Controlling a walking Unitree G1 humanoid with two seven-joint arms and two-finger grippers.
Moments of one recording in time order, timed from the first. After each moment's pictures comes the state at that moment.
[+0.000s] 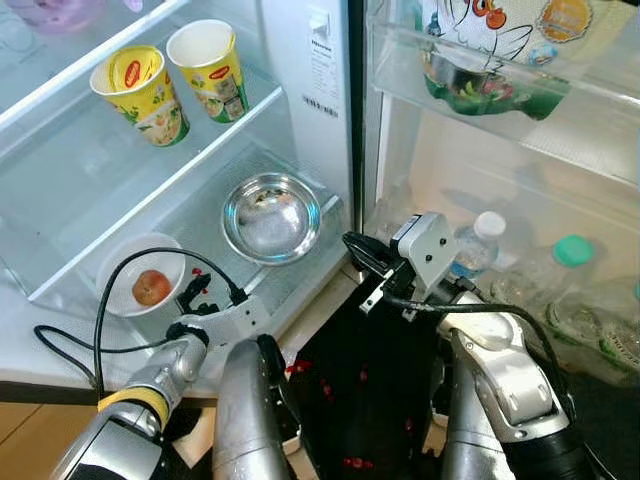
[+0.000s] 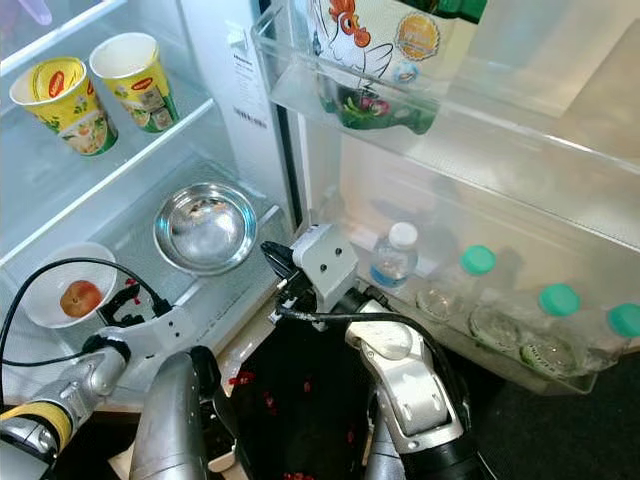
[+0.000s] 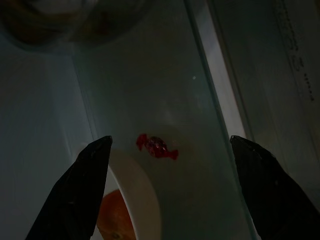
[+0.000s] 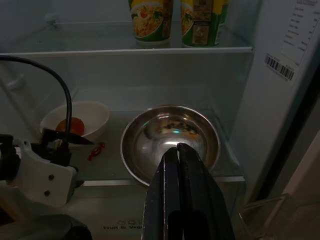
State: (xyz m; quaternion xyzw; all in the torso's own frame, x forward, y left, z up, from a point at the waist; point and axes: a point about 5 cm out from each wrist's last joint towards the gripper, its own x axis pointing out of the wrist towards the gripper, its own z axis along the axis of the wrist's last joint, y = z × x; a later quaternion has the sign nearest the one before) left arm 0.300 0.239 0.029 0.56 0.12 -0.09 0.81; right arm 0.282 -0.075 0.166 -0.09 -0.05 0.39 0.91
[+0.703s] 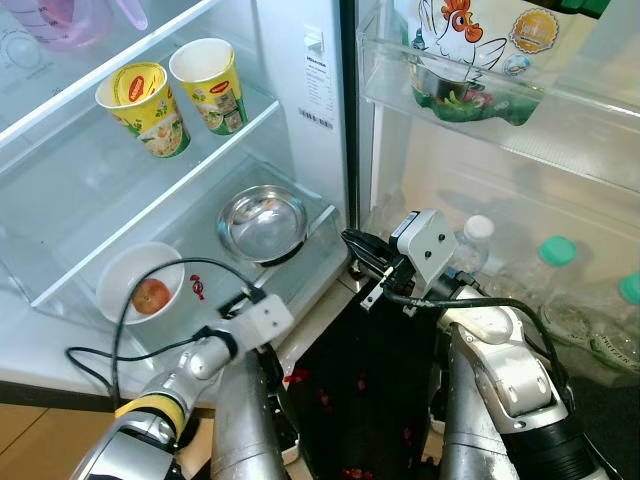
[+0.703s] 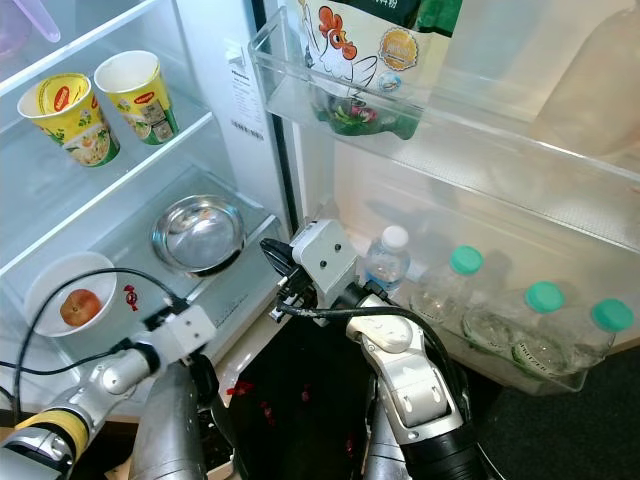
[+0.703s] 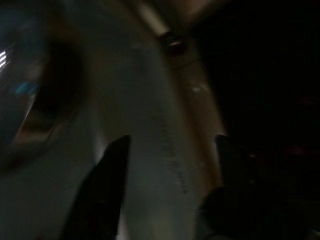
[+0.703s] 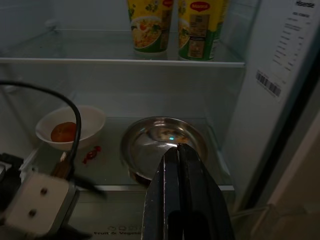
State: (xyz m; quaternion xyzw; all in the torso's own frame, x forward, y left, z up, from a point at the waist) left arm 0.296 0.185 0.027 0.39 0.11 -0.31 0.86; right arm 0.286 -0.077 0.167 -0.09 -0.05 0.39 0.91
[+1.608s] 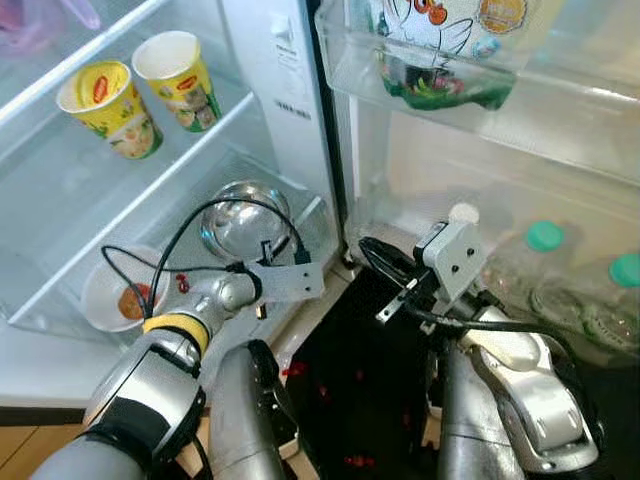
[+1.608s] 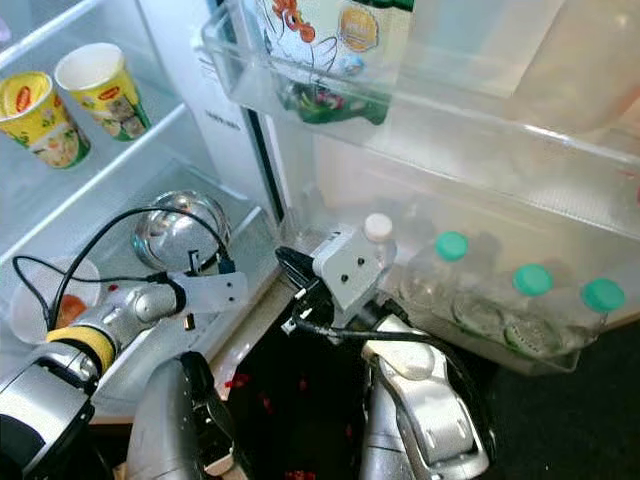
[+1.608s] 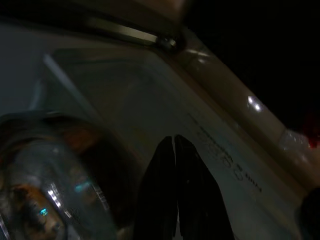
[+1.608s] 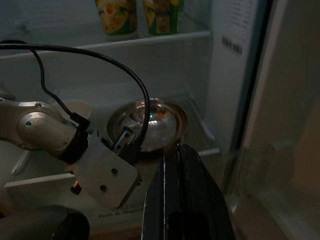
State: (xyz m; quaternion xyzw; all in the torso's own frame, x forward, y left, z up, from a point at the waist) left arm 0.360 0.163 0.089 0.58 0.10 -0.35 0.73; right arm 0.257 -0.093 0.169 -0.08 -0.03 0.36 0.93
